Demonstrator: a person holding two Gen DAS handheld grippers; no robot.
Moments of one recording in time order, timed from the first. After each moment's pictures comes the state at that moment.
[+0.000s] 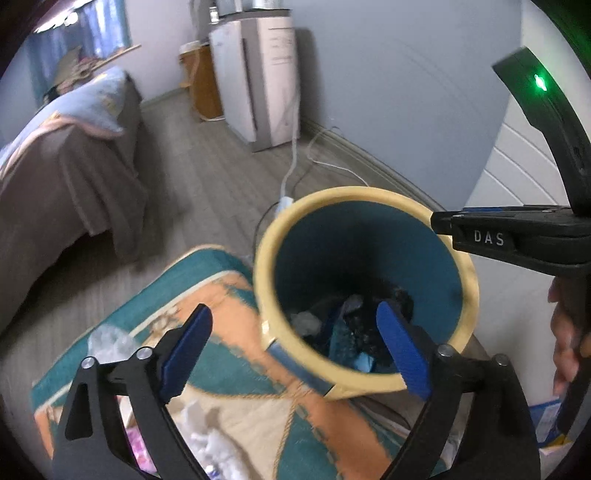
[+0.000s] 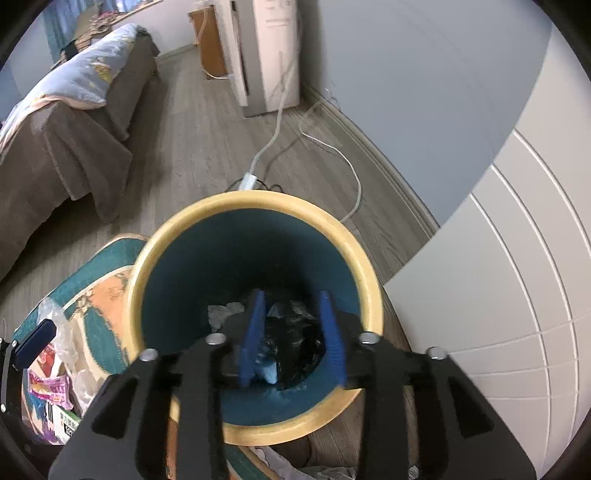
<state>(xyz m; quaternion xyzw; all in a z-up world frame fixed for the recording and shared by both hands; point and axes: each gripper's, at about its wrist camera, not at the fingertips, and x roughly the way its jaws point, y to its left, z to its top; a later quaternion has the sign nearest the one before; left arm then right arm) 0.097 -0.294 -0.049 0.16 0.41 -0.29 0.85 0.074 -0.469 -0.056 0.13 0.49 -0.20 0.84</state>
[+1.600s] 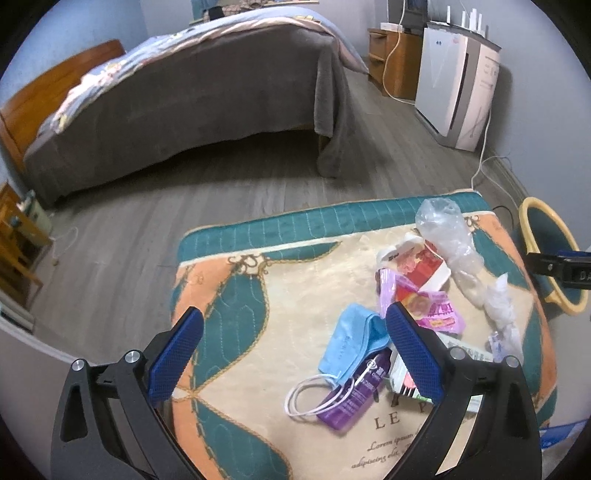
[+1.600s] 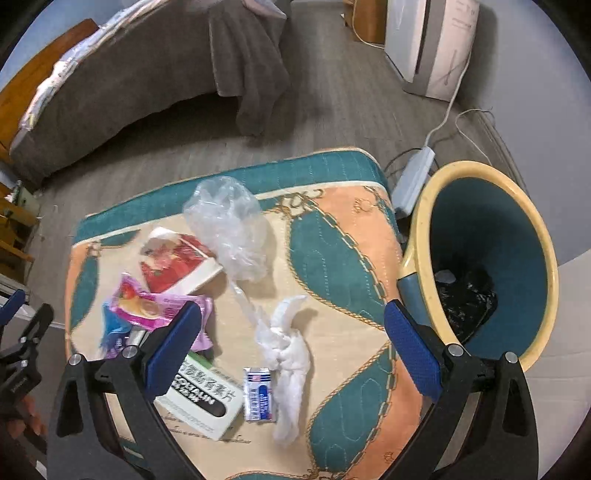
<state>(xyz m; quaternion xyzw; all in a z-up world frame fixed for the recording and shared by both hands) 0.096 0.045 -0.048 0.06 0.46 -0.04 0.88 0.117 -0.229 -0.074 0.07 0.56 -0.01 0.83</state>
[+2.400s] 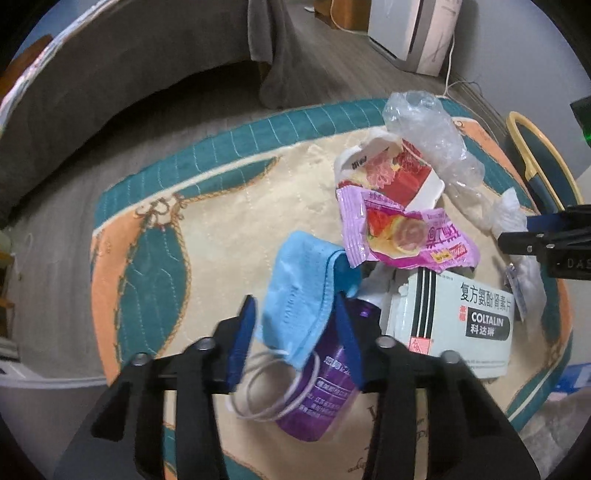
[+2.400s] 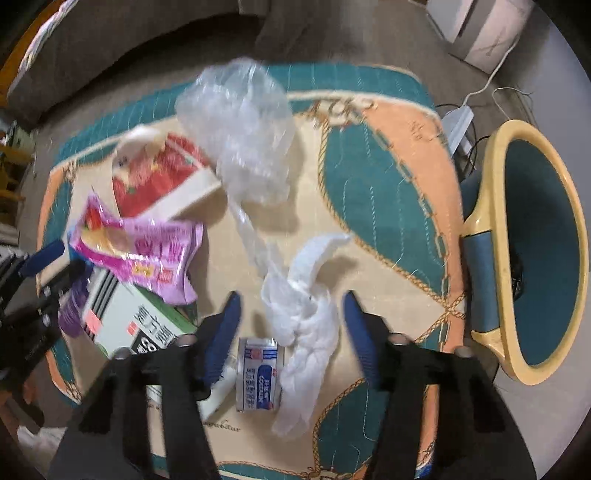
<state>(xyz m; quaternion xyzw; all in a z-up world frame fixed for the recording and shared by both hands) 0.118 0.012 -0.130 0.10 0.56 -0.13 0.81 0.122 -0.197 -0.144 0.02 0.66 0.04 0.75</state>
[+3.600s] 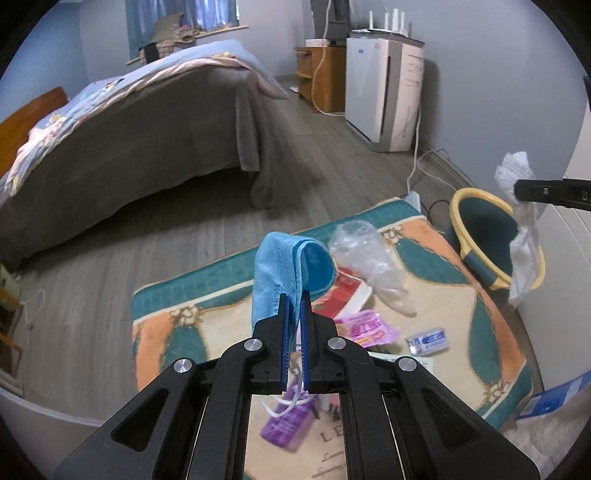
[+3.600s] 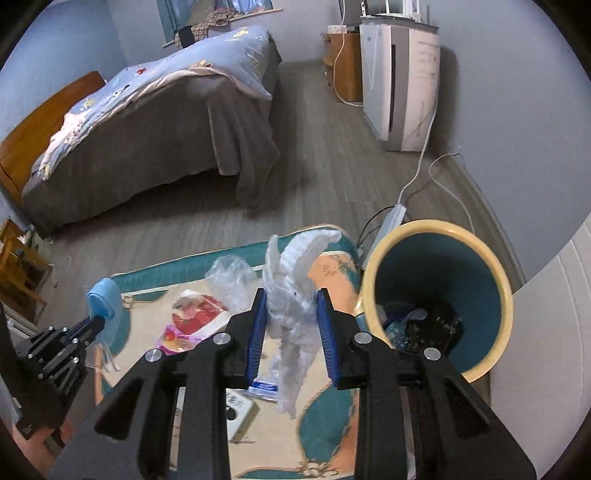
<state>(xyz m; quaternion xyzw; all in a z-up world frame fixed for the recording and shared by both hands) 0.087 -0.022 -0.013 0.10 0.41 -0.16 0.89 0.073 -0.266 0.018 0.09 0.45 -0.03 0.89</state>
